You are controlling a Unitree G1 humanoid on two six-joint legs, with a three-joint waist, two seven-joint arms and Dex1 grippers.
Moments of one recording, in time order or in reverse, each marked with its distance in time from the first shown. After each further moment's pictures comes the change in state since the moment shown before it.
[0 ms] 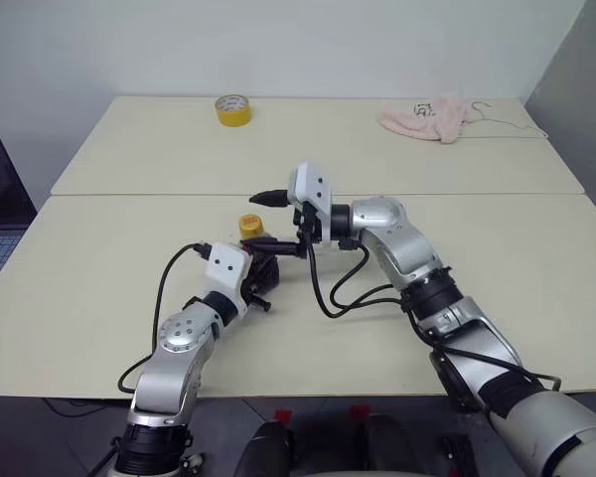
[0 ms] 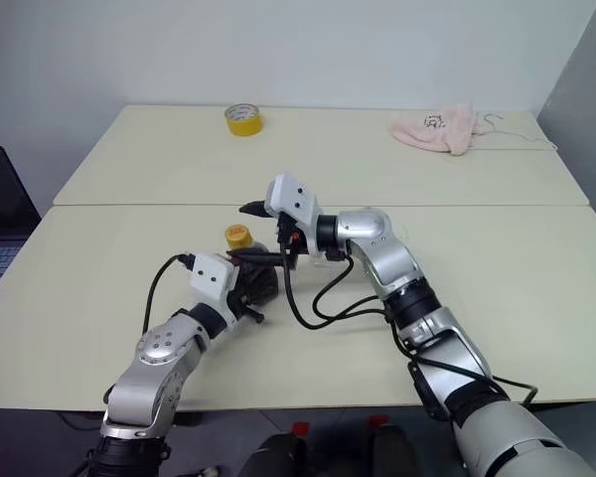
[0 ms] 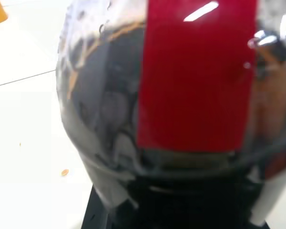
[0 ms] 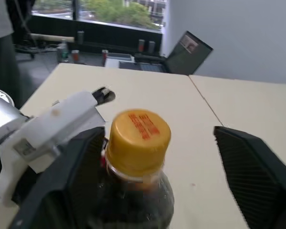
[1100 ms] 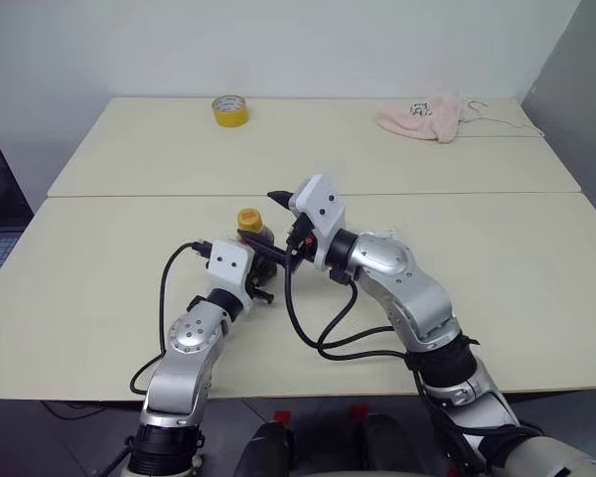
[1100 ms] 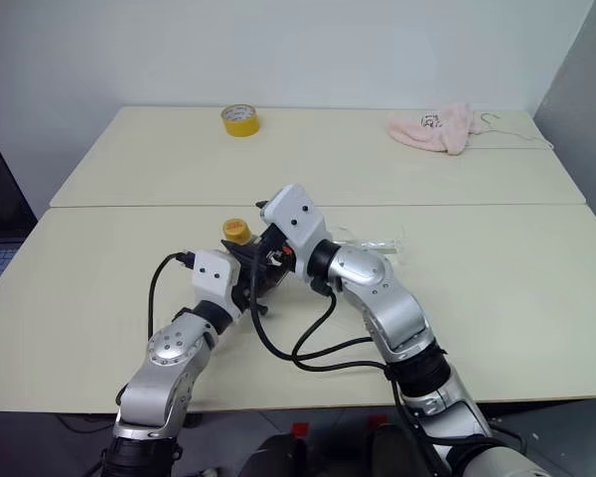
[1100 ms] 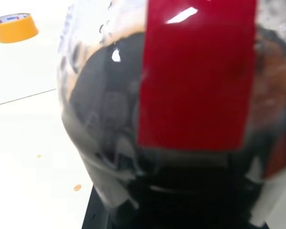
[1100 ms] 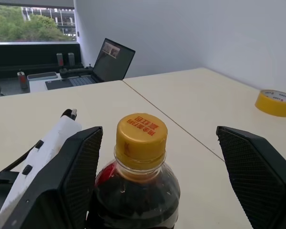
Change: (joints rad) left arm -0.003 -0.057 -0.014 -0.010 0.065 -0.030 0.130; right arm 0.284 0.076 0.040 -0.605 -0.038 0.400 -0.477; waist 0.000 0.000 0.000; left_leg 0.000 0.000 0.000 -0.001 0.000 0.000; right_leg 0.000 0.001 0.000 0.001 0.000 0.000
